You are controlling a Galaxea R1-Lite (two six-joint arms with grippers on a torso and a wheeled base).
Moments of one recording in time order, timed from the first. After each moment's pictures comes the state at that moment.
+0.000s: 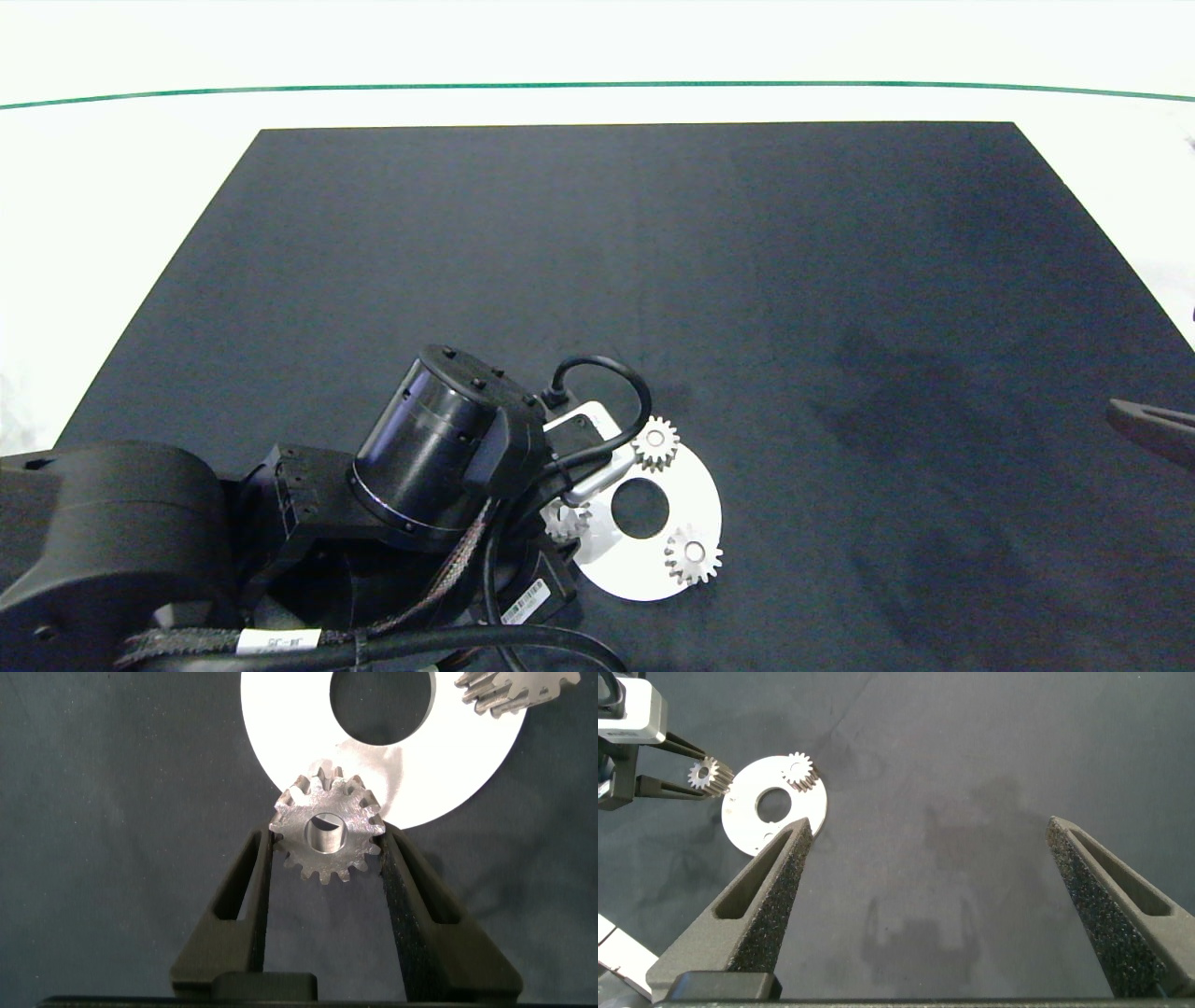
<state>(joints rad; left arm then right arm) -0.89 1.61 -0.93 0.04 0.30 0.34 0.59 0.94 -0.96 0.23 -0.14 -0.17</state>
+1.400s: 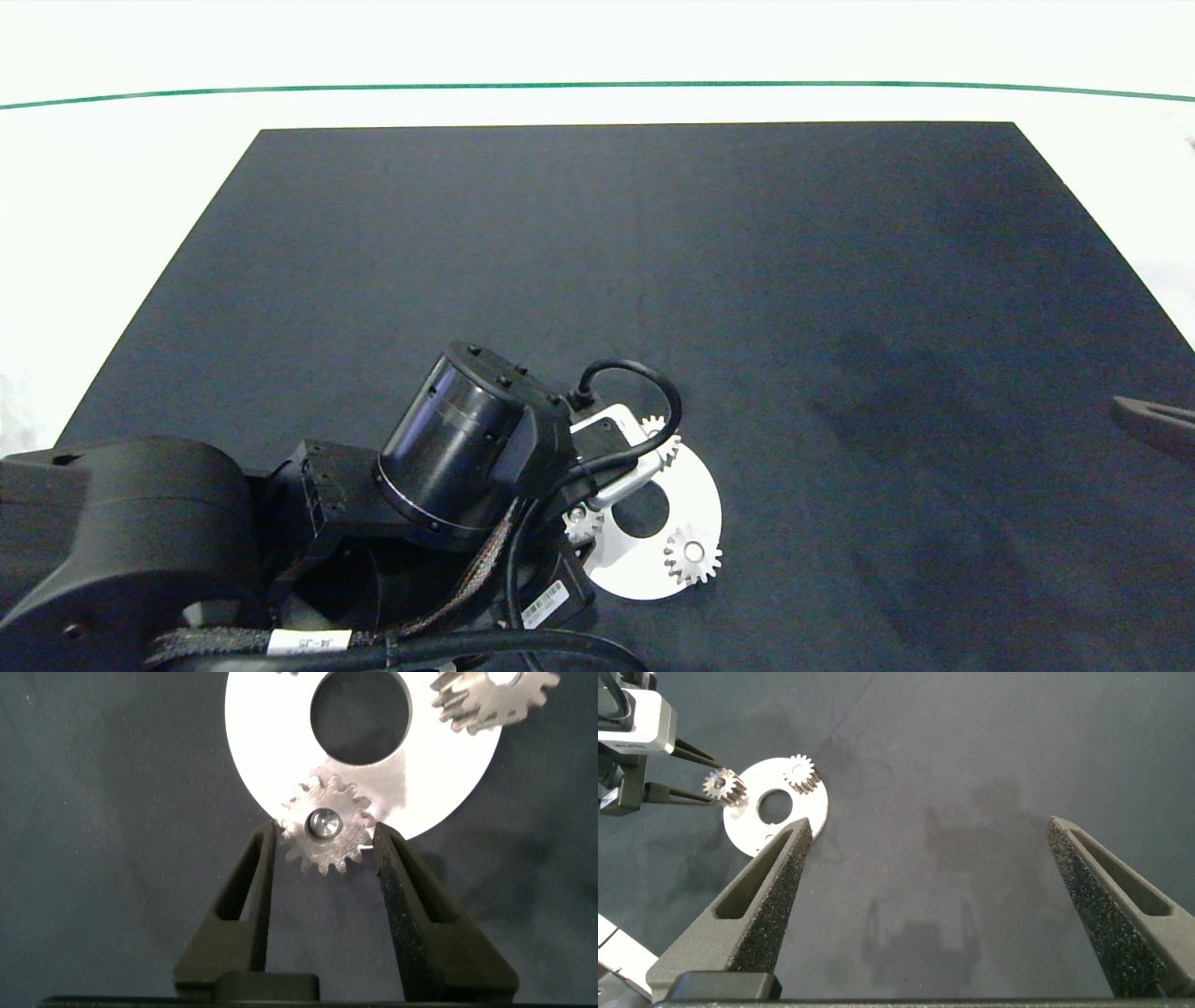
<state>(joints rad) -0.92 1.63 -0.96 0.04 0.30 0.37 0.59 0.94 -0.96 0.23 -0.14 -0.17</state>
